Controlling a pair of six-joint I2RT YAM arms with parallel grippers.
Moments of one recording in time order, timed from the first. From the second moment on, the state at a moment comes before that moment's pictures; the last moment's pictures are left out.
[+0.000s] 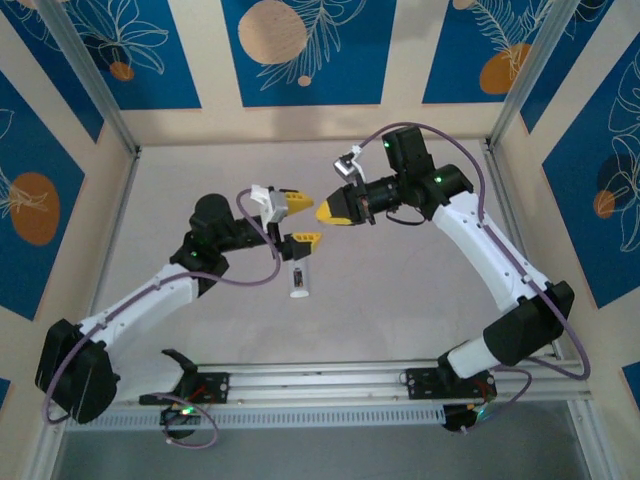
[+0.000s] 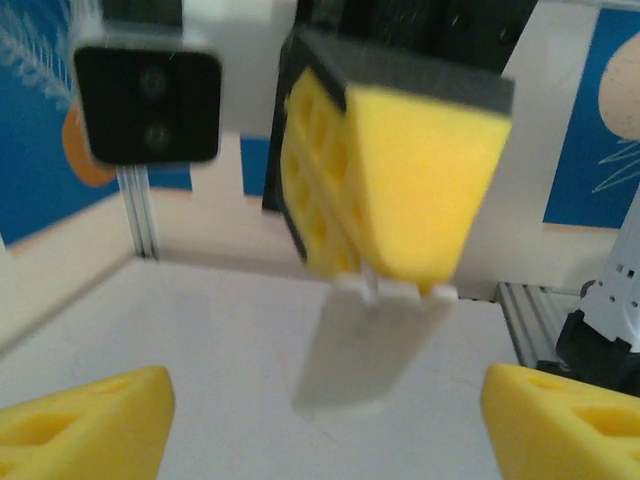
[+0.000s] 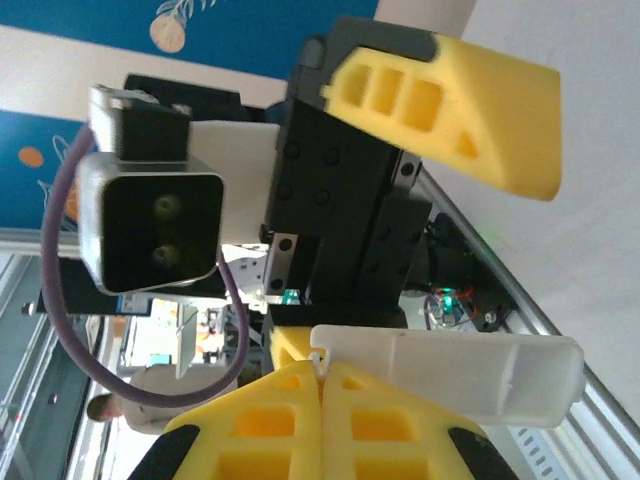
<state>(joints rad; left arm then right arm) -0.59 1.19 0.84 0.42 0.78 -0.01 0.47 1.47 1.56 -0.83 -1.19 0.62</state>
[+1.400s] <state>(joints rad) -0.66 1.25 1.27 -0.44 0.18 -0.36 0.11 1.19 1.26 -0.68 -0.89 0.84</state>
